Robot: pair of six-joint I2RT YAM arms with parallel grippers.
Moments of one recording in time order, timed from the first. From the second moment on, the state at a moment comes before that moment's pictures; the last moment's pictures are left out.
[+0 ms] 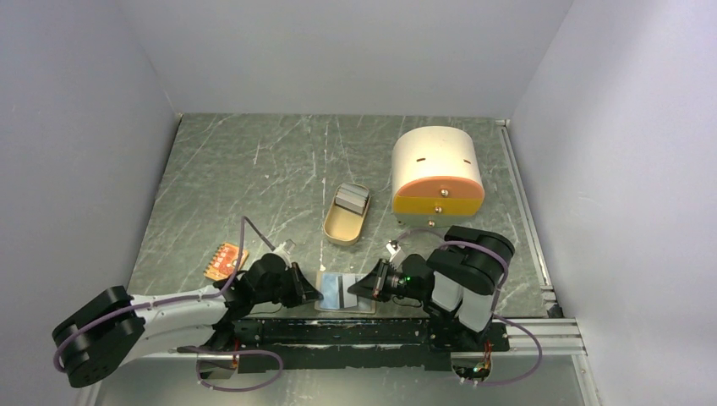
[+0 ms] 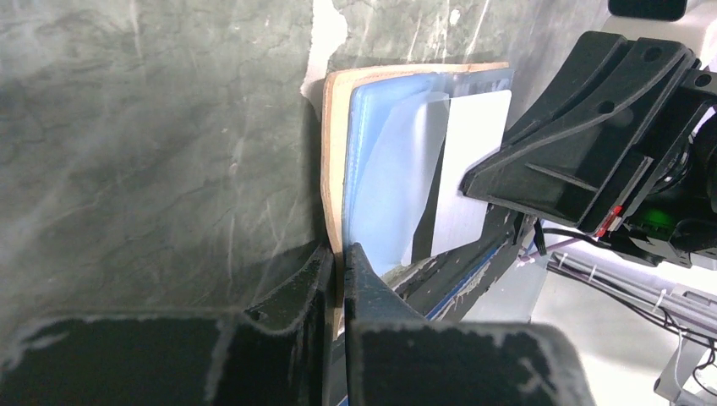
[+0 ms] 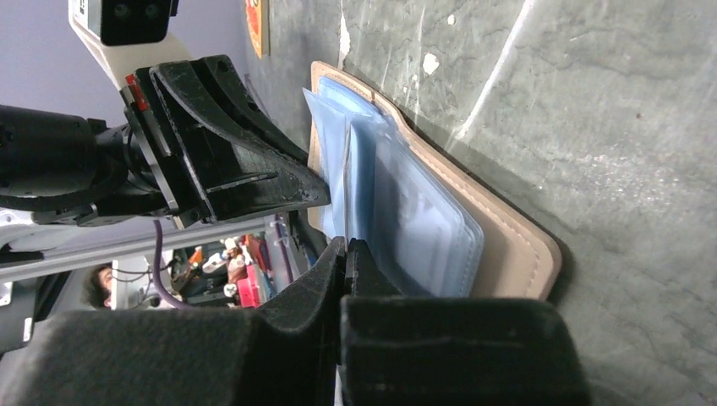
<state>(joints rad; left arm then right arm) -0.91 0.97 0.07 0.23 0.13 -1.19 0.91 1.83 0.04 1.43 -0.30 1.29</state>
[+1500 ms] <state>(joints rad) -0.90 1.06 0.07 0.34 0.18 -1.22 0.94 1.86 0.02 1.48 -0.22 1.21</state>
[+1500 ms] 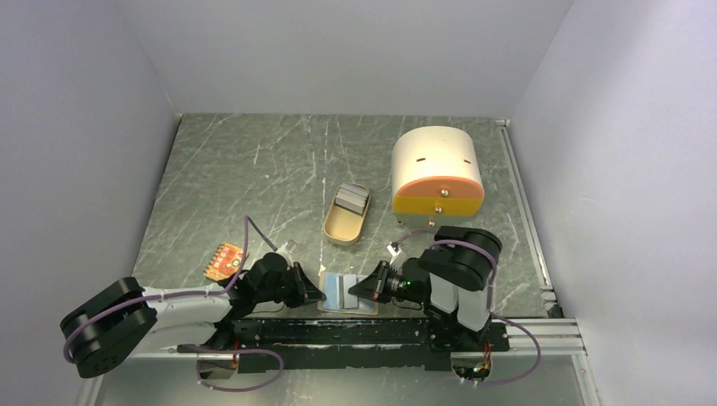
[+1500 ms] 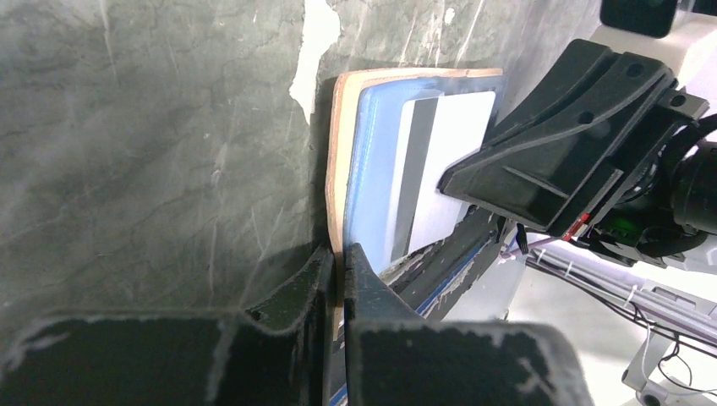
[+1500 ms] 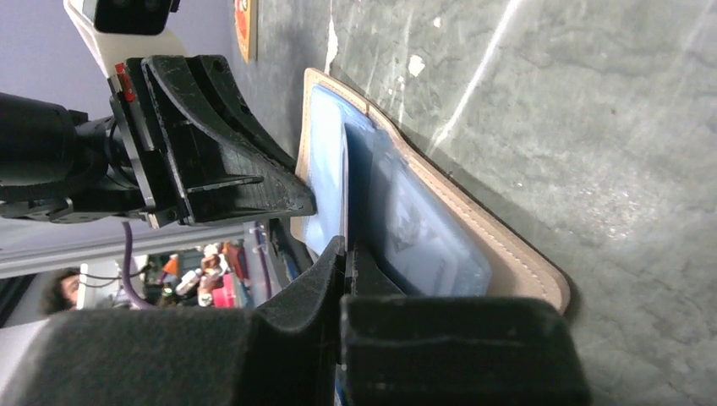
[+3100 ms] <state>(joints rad) -0.91 1.08 0.07 0.39 0.18 -1.25 1.12 1.32 0.36 0.24 0.11 1.18</state>
